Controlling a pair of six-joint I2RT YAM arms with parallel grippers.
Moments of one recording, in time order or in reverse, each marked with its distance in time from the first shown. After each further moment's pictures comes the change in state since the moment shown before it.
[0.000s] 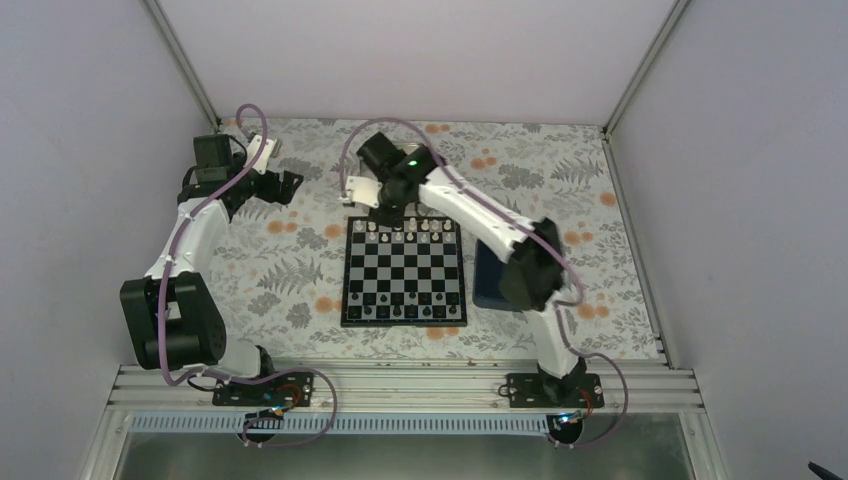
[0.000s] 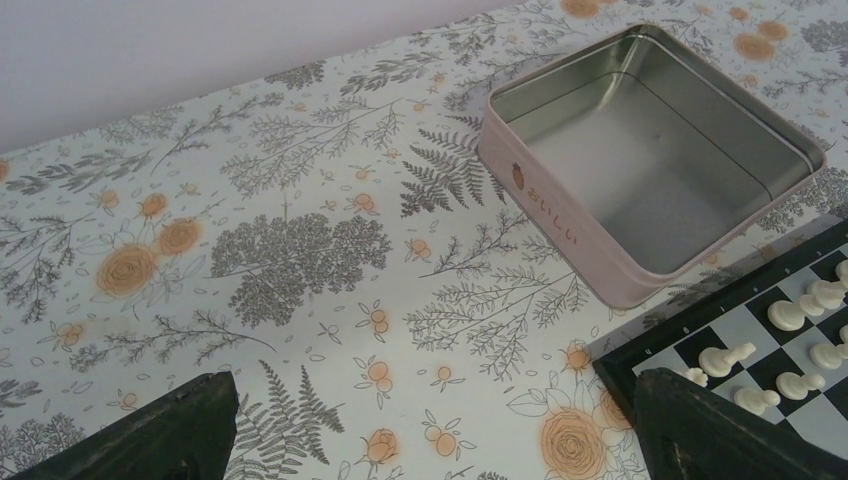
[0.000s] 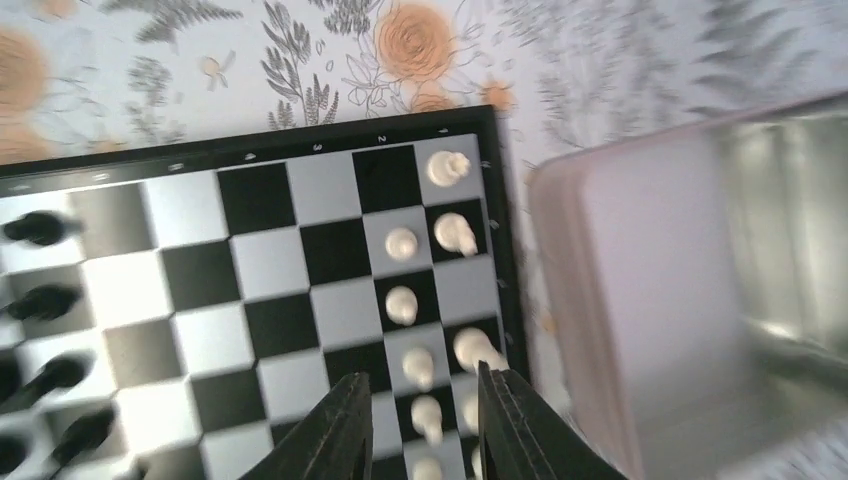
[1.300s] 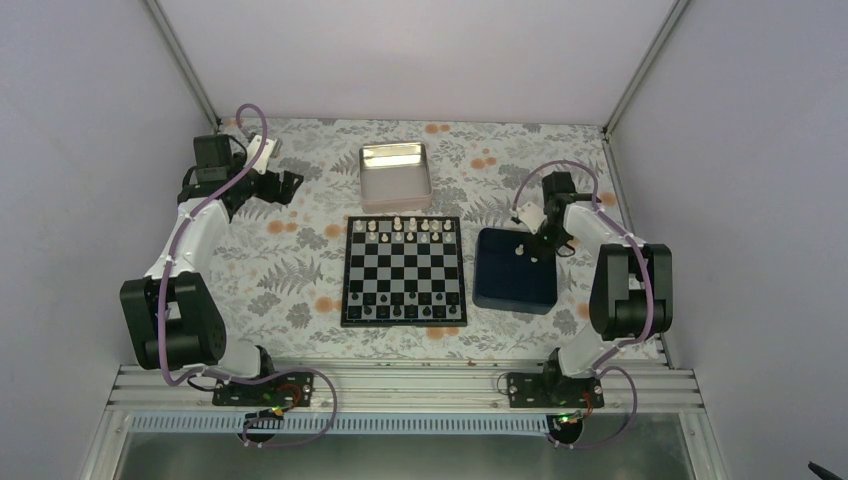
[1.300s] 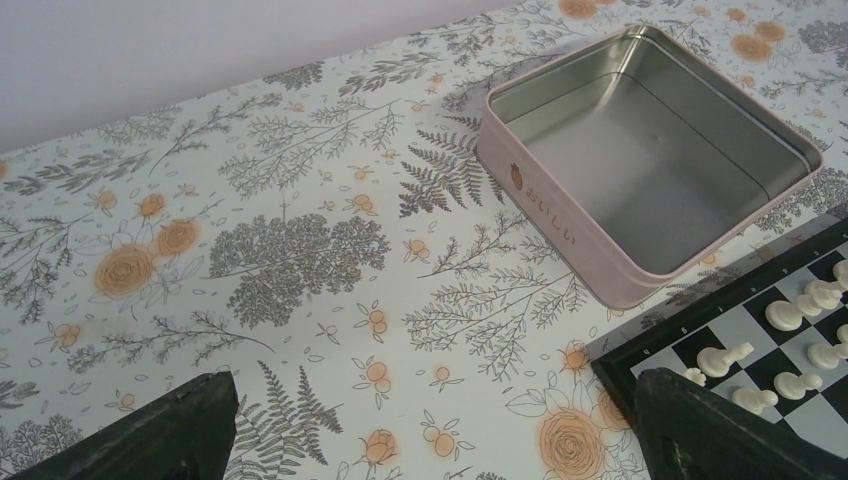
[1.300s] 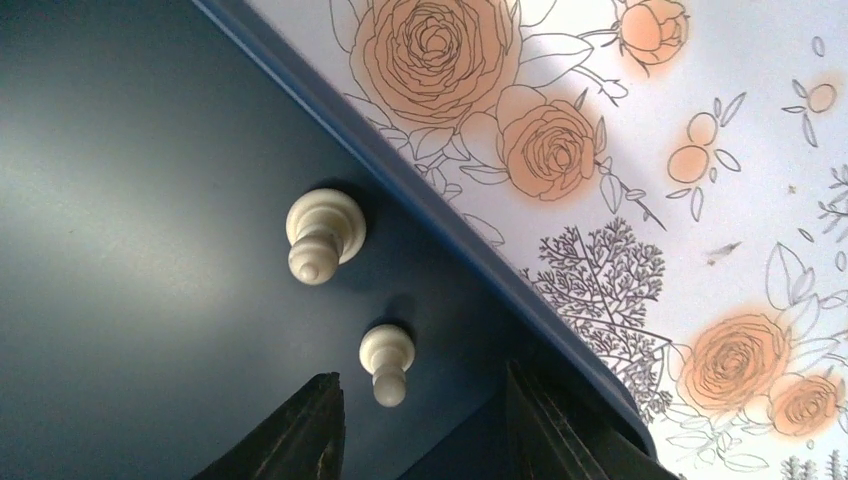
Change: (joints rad) left arm 0.000 0.000 0.000 0.000 0.004 0.000; right arm -0.806 -0.594 -1.098 0.326 0.077 -0.034
